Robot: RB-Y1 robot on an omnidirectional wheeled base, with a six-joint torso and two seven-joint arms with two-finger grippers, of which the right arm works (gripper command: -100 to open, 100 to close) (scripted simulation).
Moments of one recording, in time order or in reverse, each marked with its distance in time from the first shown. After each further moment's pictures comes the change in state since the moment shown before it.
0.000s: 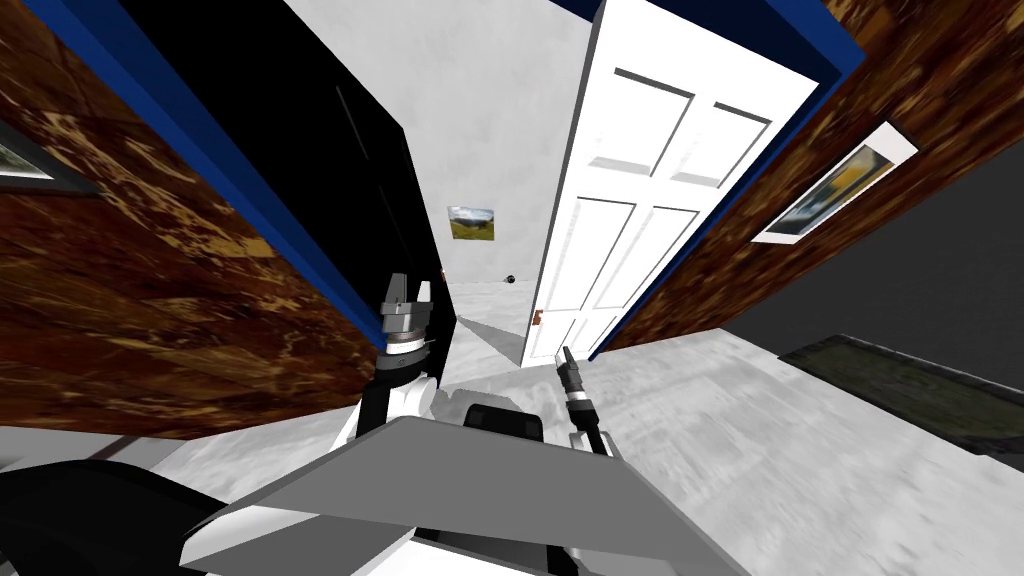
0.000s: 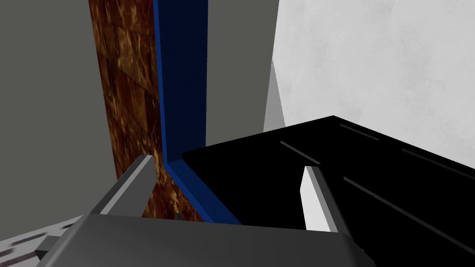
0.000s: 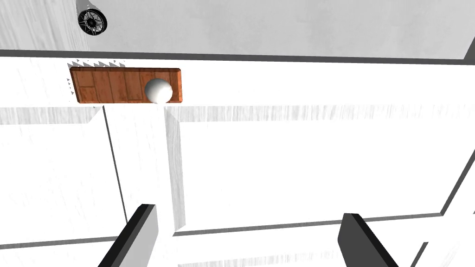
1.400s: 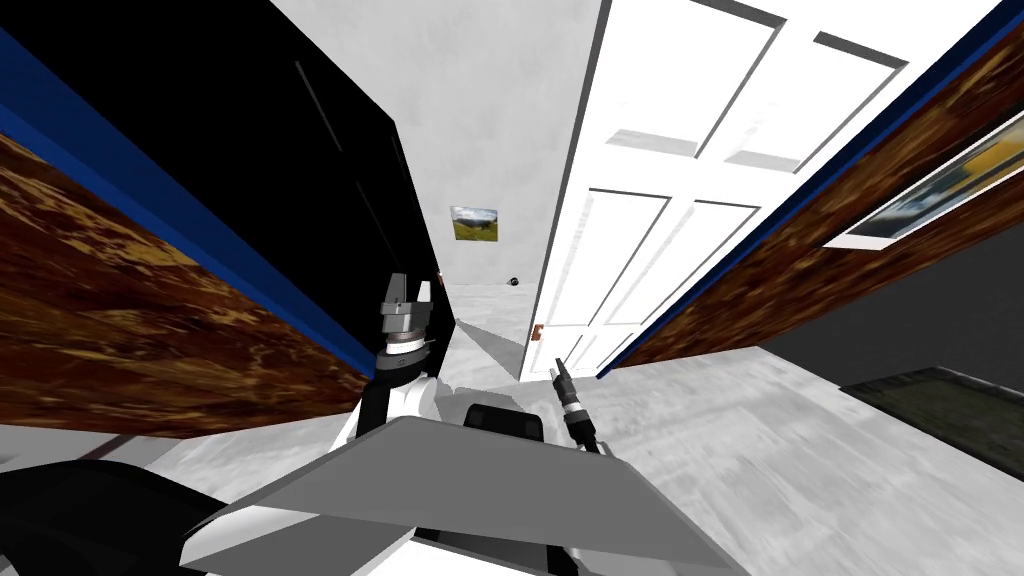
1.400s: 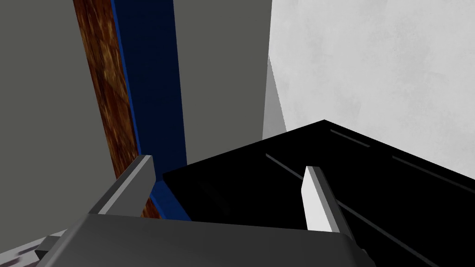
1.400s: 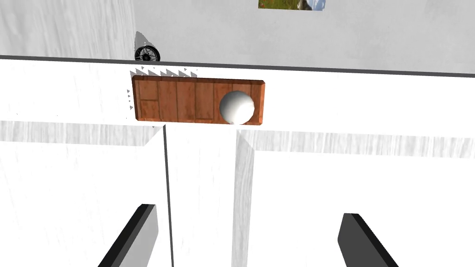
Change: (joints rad) arm -0.065 -0.021 0.034 0.272 0.054 -0.086 -0.024
